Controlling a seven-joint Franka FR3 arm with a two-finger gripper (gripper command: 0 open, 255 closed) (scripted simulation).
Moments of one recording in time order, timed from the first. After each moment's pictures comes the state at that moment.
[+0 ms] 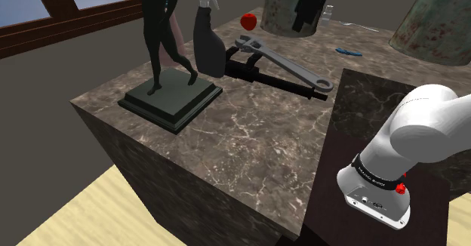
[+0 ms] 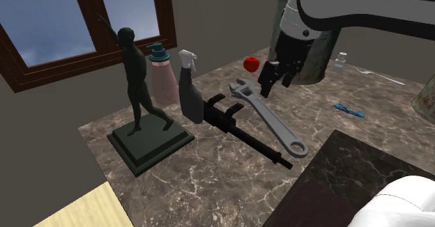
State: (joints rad) arm -0.02 -0.77 0.05 -2.30 0.08 1.70 -0.11
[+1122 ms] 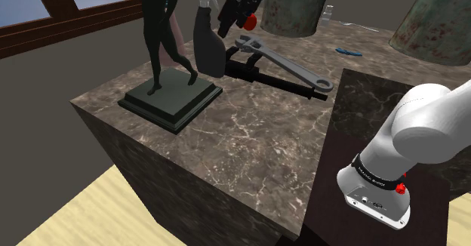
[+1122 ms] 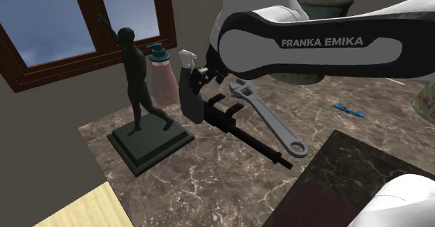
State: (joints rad) arm 0.04 -0.52 0.27 -2.29 0.13 2.27 0.02
